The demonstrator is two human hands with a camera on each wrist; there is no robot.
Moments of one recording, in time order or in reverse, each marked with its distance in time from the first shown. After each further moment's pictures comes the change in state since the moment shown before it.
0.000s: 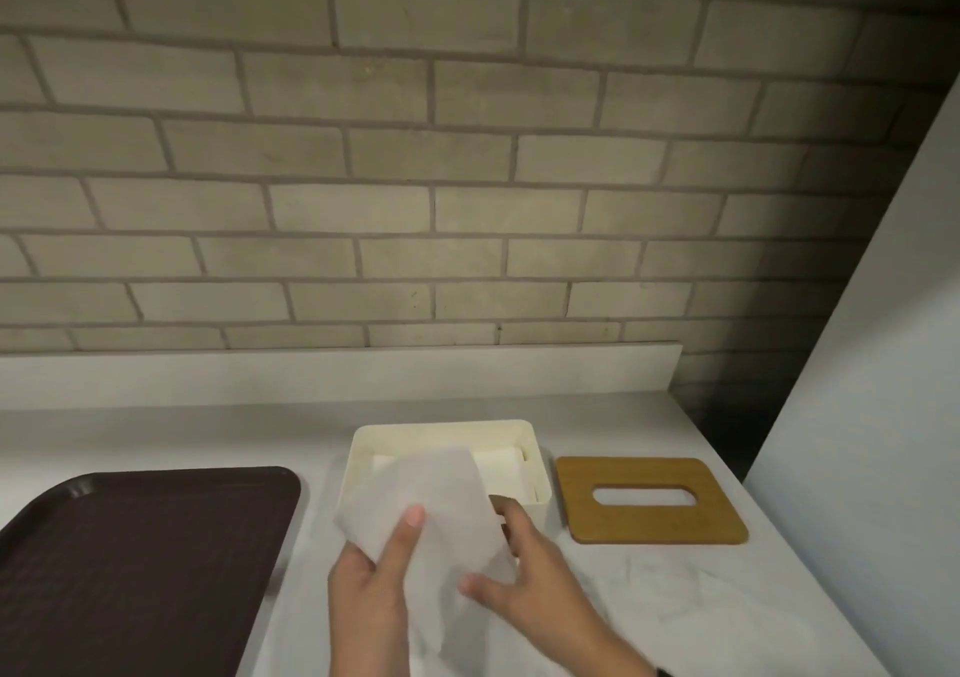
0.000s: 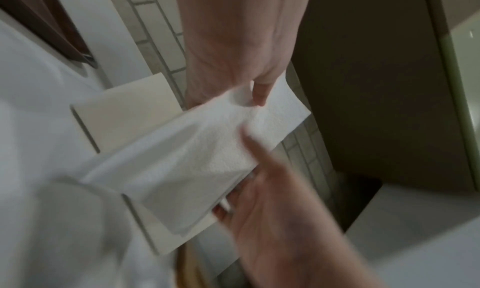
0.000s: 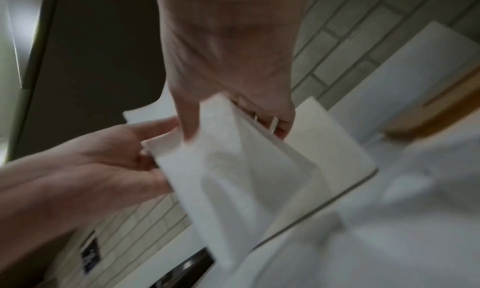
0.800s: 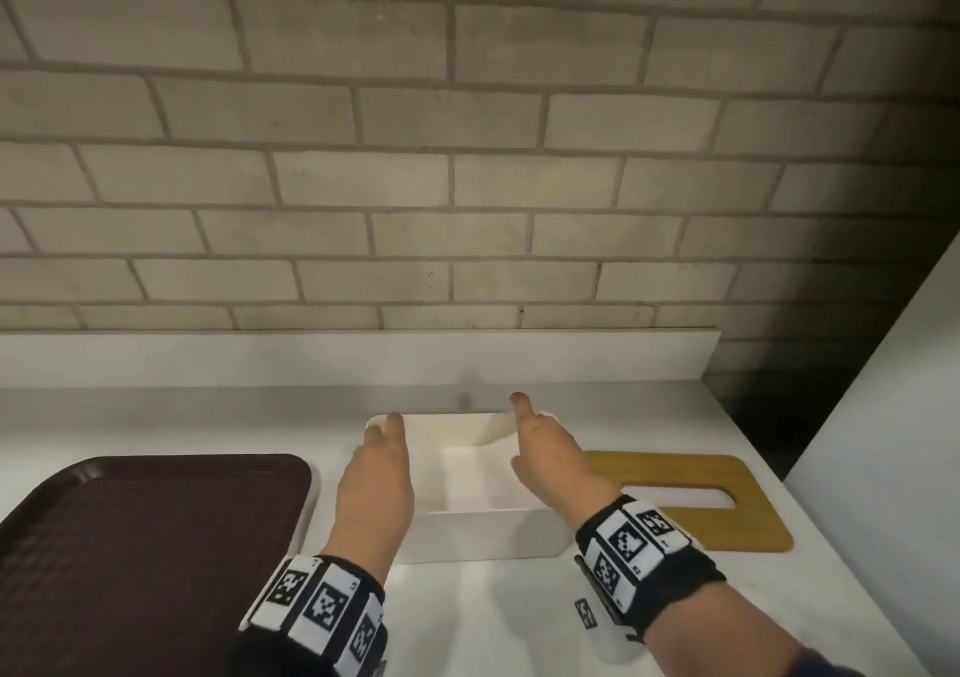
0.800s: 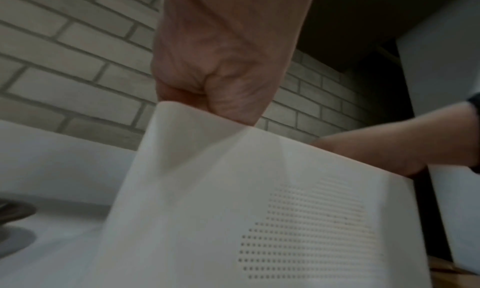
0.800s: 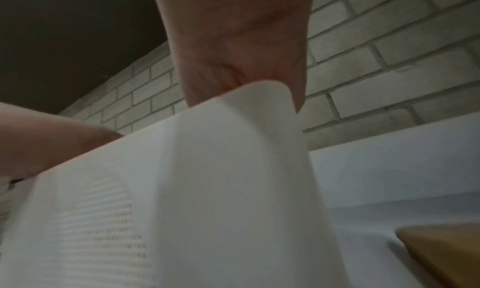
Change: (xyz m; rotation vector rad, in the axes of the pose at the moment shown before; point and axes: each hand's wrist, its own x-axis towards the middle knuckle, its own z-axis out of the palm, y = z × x) left_hand 0.122 -0.003 0.008 1.704 -0.211 0.311; right_hand 0.122 -0.014 -0.029 -0.874 0.035 0.110
